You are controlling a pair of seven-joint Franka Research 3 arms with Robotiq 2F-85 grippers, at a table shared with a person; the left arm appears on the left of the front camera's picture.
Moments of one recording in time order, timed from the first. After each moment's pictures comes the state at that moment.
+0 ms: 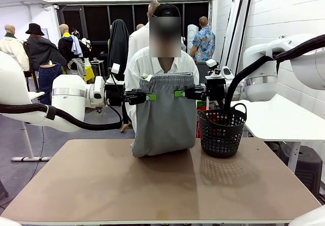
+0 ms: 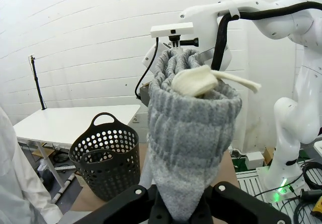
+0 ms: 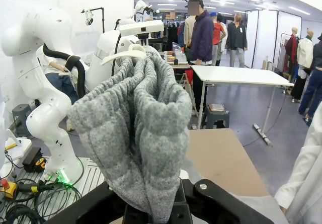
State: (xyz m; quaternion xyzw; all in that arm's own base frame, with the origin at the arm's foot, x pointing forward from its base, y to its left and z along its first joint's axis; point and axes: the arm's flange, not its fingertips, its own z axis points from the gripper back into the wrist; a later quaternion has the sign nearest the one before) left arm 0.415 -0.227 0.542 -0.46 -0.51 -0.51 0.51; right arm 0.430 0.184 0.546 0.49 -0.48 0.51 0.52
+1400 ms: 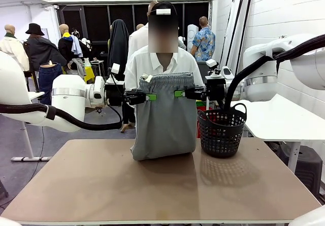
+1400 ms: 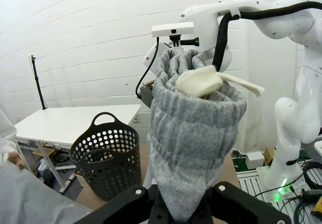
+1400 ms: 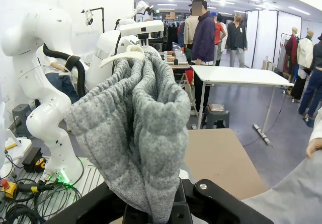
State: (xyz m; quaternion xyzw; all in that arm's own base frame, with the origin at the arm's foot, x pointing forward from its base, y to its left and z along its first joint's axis) left arm 0.415 -0.227 0.542 -0.46 -0.51 -0.51 0.51; right arm 0.430 0.184 0.546 0.49 -0.48 0.51 0.52
